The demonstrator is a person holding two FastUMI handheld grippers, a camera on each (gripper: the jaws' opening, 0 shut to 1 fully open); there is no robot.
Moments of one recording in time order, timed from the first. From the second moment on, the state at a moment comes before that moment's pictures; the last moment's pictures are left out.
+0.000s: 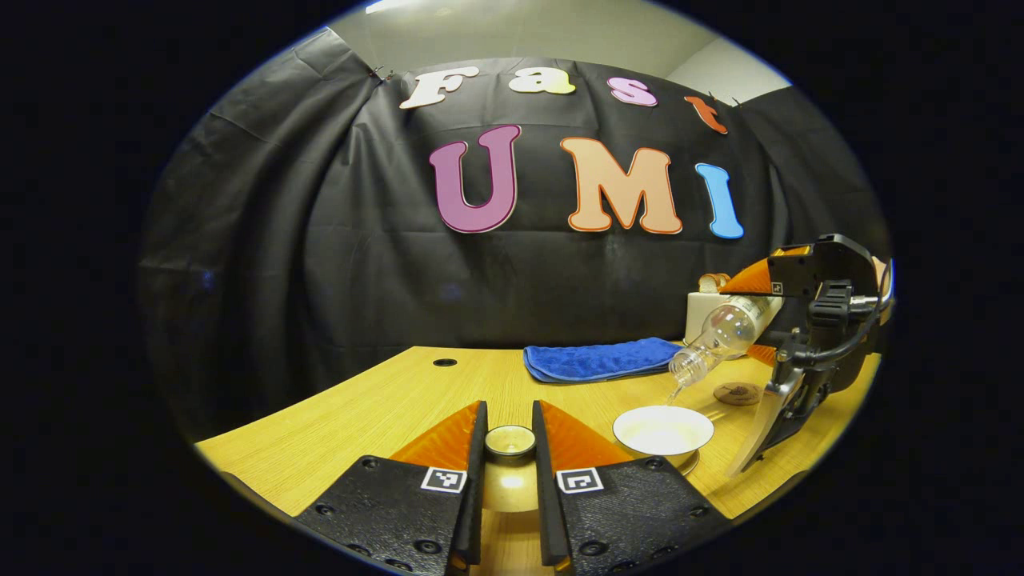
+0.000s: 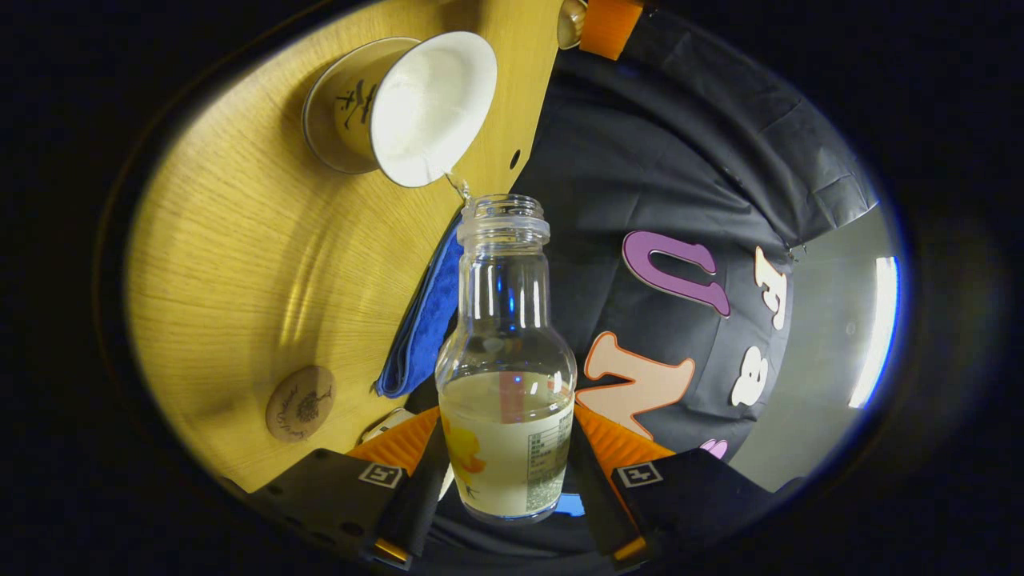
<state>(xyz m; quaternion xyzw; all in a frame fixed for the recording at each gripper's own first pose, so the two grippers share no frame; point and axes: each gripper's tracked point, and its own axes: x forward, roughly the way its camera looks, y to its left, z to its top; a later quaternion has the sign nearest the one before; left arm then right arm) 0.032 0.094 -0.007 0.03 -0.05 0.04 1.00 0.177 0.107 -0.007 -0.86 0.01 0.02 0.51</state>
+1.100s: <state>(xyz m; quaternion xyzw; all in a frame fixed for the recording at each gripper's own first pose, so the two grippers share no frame) 0.032 0.094 -0.008 0.03 -0.05 0.04 1.00 0.159 0.111 -0.062 -0.74 0.07 0.09 0.66</state>
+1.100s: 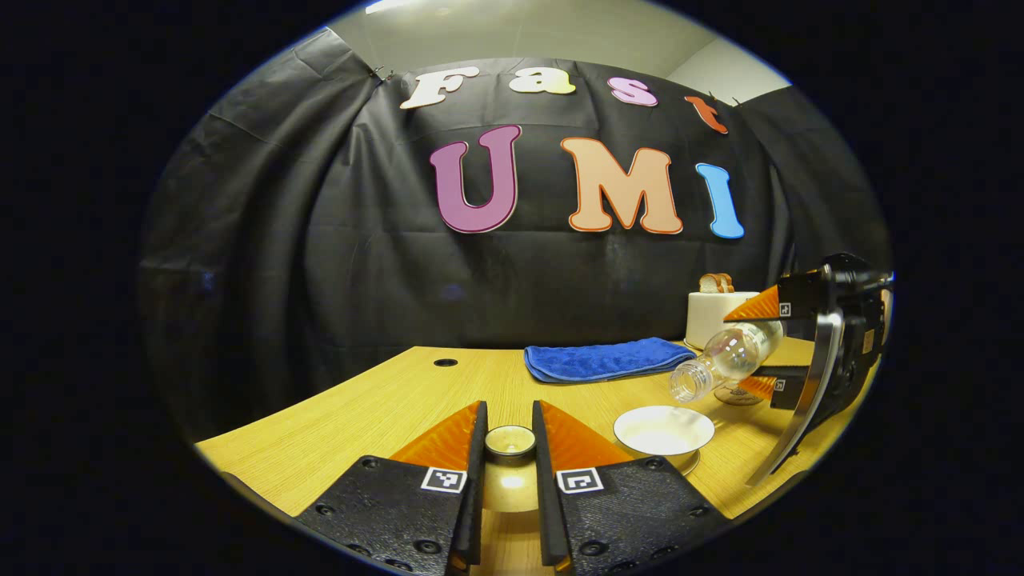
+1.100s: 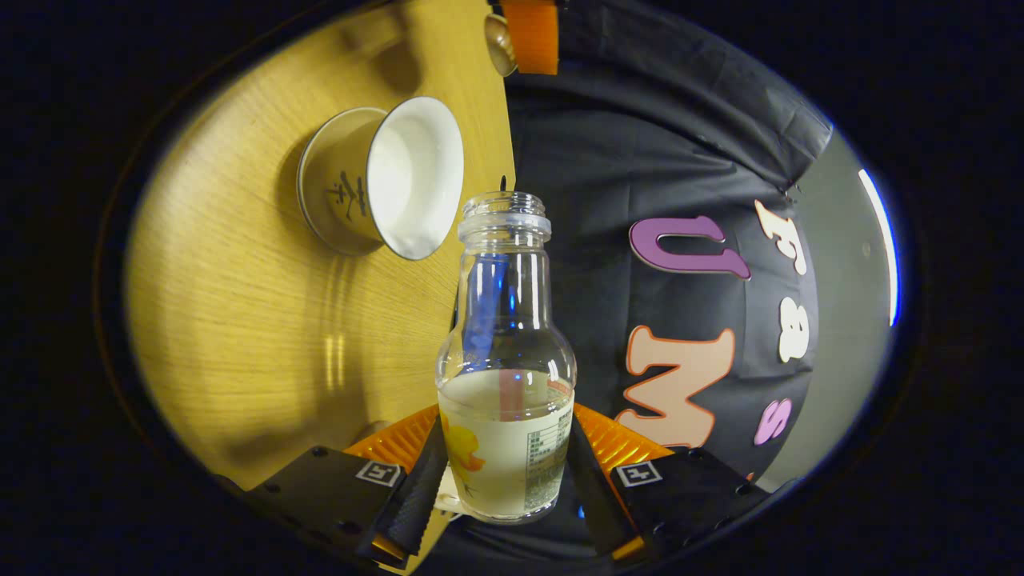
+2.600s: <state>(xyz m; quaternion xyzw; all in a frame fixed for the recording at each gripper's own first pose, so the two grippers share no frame) 0.032 0.097 -0.009 0.03 -0.05 0.04 1.00 0.199 -0.001 -0.067 -0.08 0.13 0.02 0.99</state>
